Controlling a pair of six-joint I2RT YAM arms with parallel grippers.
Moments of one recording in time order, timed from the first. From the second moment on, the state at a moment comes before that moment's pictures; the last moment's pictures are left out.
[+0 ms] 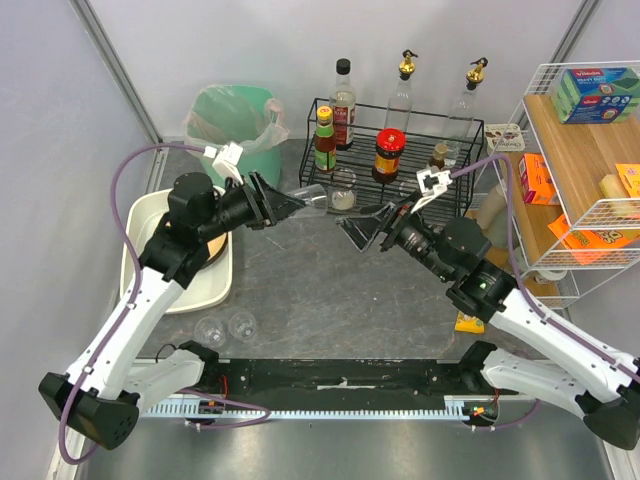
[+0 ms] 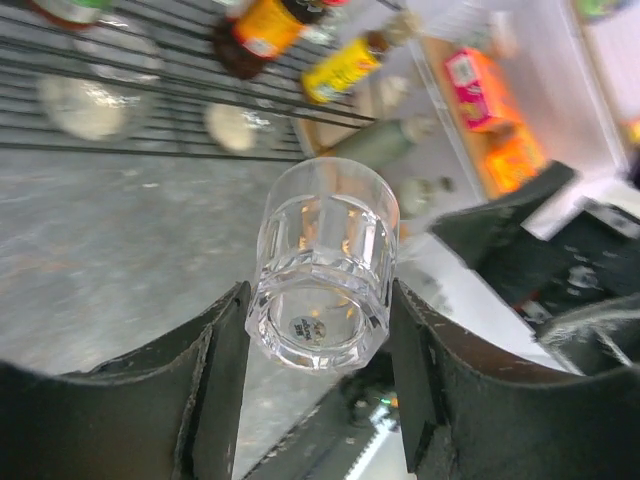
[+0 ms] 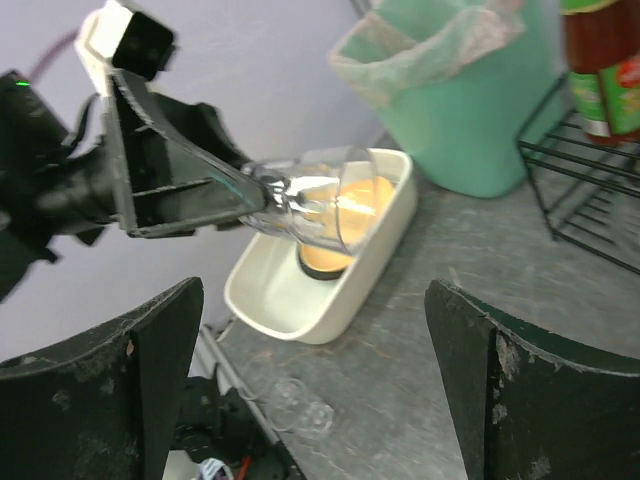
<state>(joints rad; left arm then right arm) -0.42 1.00 1.05 -0.22 0.48 -0.76 0.81 0.93 0.85 0.21 -0.03 0.64</state>
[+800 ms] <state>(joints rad) -0.07 1.16 1.15 -0.90 -0.38 -0.35 0.81 0.92 0.85 -0.11 0.16 0.57</state>
